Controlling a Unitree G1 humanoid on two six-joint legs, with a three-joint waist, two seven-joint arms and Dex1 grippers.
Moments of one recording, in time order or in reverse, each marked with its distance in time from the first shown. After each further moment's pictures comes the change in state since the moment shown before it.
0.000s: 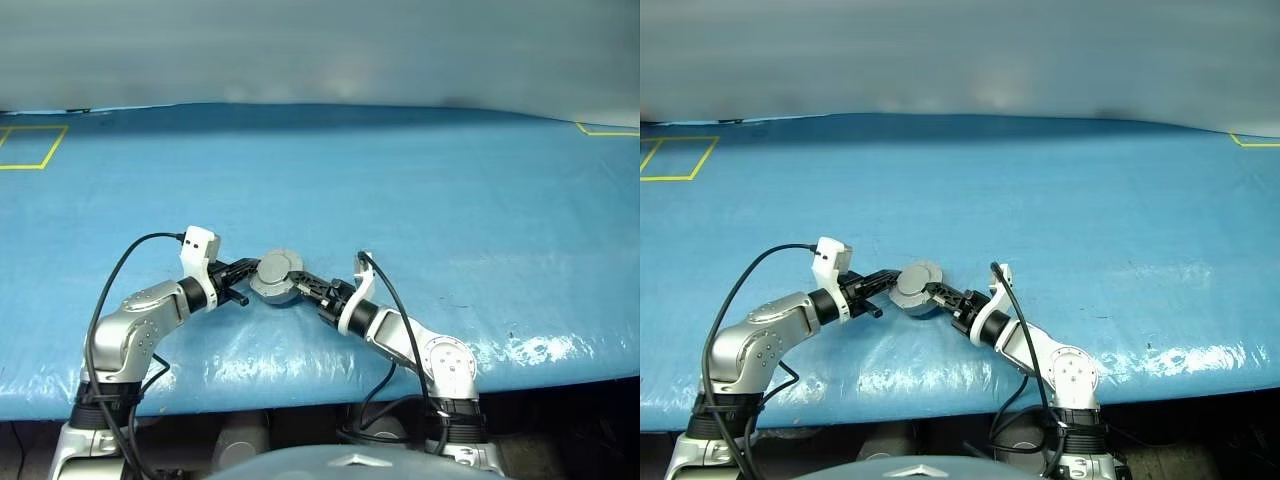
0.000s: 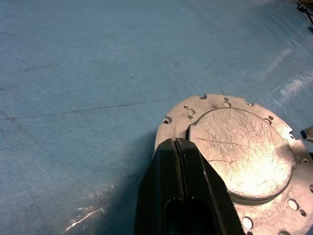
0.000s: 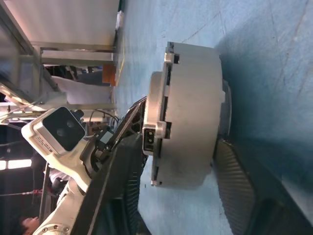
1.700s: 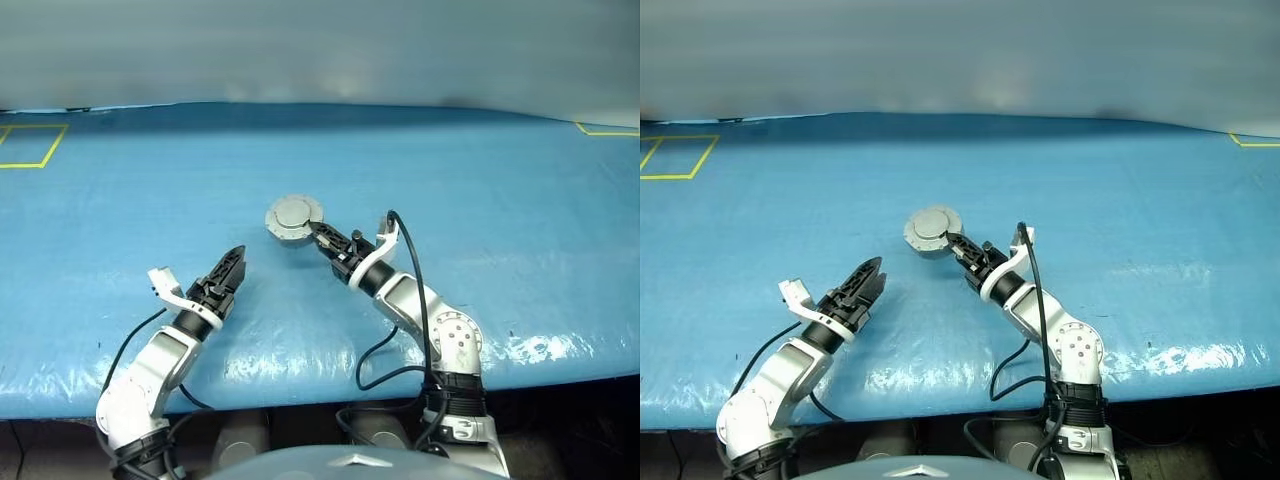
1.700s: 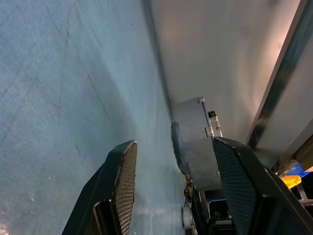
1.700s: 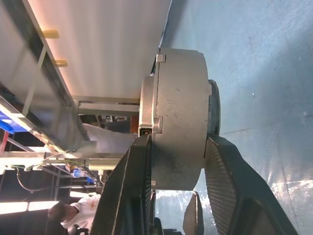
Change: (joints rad) left arm 0.216 -0.493 0.375 -0.008 -0.961 0.084 0.561; right arm -0.155 -0.002 -0.066 -0.015 0.132 -0.190 -0.096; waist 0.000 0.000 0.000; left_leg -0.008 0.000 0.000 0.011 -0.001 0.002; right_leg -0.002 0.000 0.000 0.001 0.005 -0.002
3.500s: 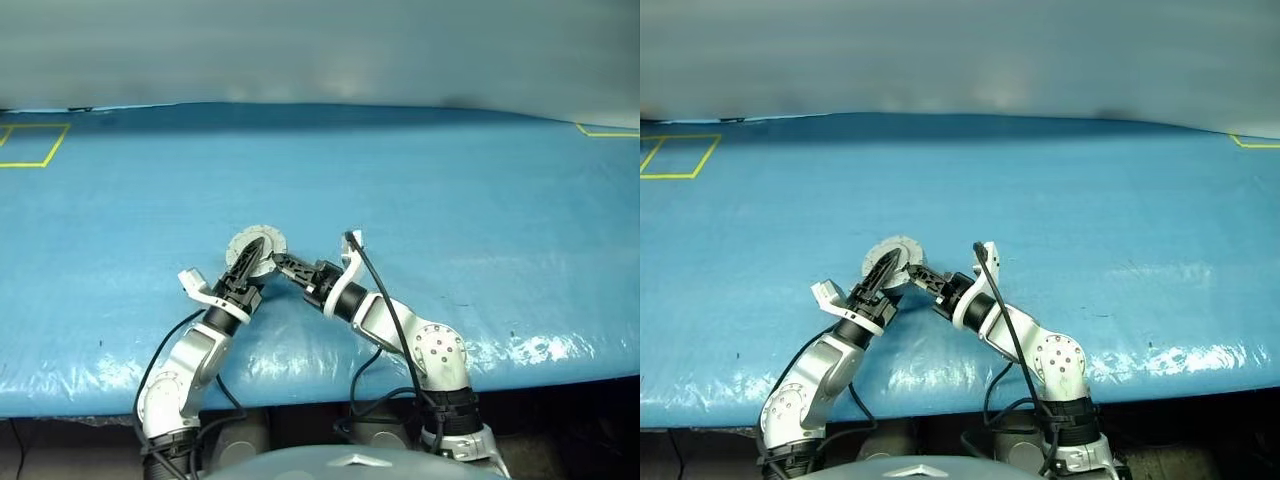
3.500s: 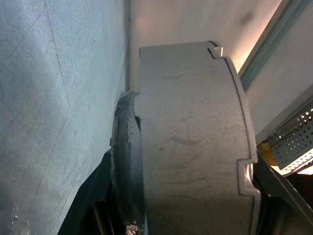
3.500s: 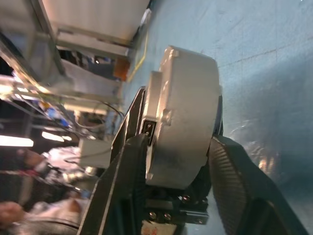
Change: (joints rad) left arm -0.025 -0.002 -0.177 0.101 -0.134 -0.187 -0.019; right arm 0.073 -0.125 0.263 -0.166 -0.218 0.036 0.093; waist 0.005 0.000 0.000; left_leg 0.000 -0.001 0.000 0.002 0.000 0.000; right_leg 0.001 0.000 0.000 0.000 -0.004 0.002
